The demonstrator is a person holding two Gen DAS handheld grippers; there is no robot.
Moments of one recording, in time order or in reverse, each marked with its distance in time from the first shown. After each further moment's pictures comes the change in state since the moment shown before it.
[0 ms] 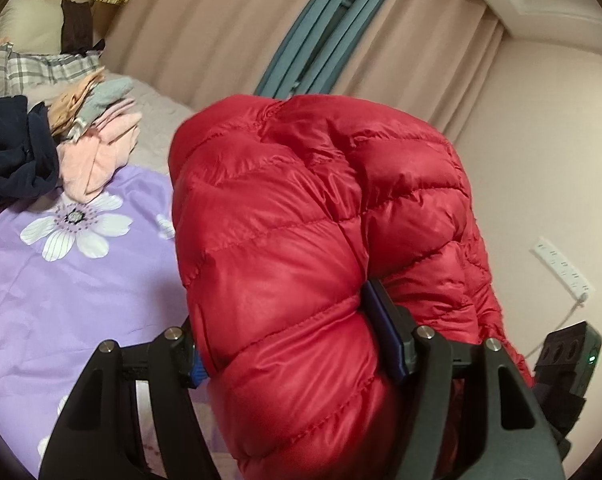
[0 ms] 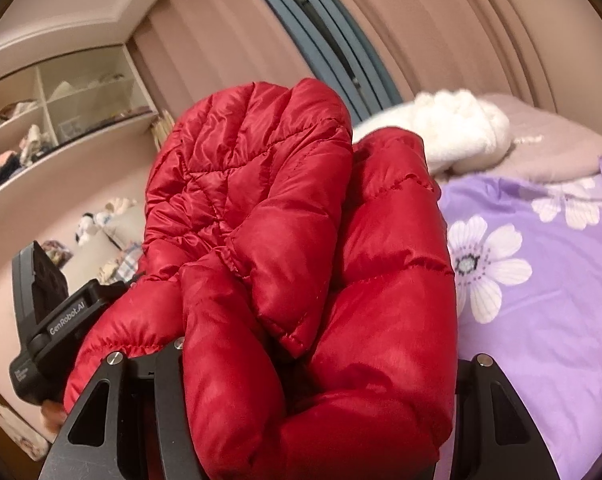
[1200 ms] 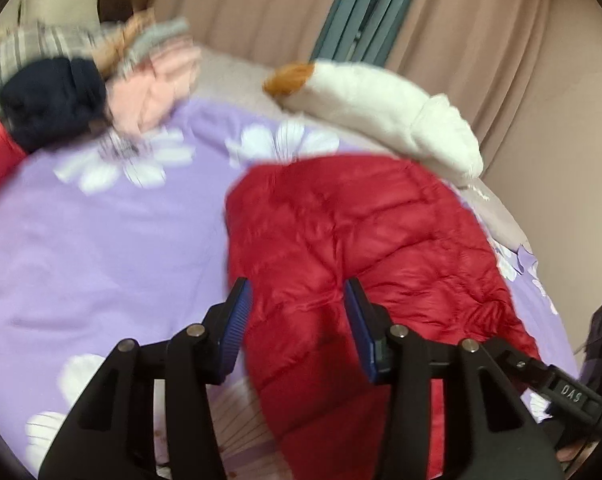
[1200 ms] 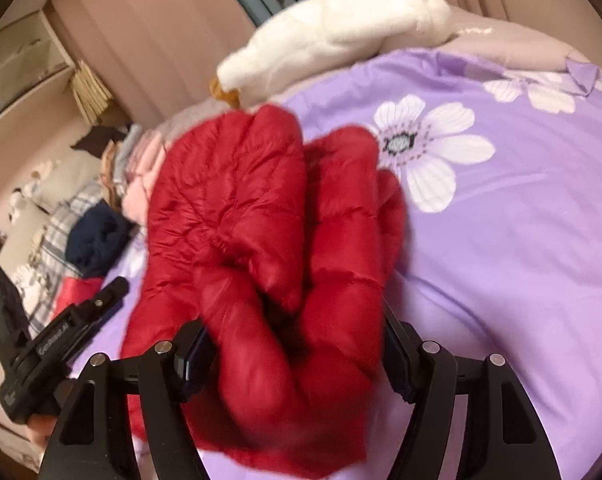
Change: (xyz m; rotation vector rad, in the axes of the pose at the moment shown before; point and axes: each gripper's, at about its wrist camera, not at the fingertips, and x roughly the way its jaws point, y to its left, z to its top) left arm 0.053 0.062 -0.077 0.042 0.084 0.250; right arm 0.057 -0.077 -0.079 0.106 0.247 -0.200
